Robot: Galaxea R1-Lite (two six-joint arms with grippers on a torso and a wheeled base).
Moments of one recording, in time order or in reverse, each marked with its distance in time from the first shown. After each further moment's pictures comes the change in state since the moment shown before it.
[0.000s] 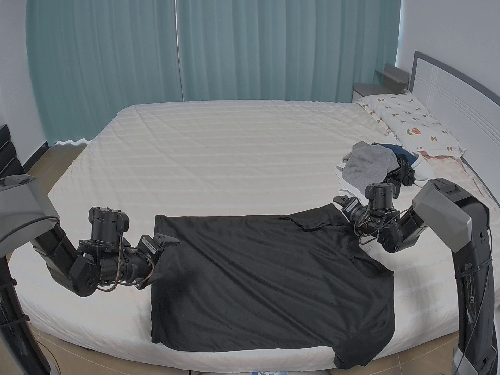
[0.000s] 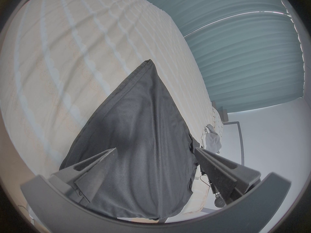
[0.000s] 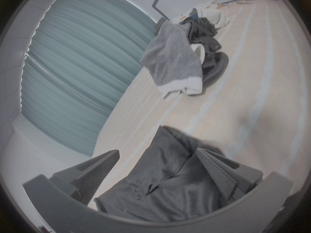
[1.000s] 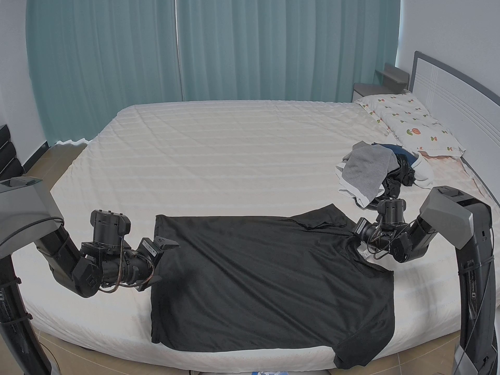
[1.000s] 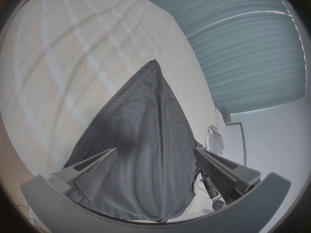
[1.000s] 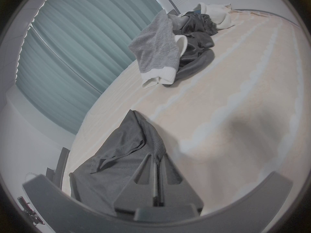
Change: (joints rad) left arm 0.008 0.033 0.000 -0.012 0.007 0.007; right arm -0.092 0.024 0.123 -0.016 0.095 -0.249
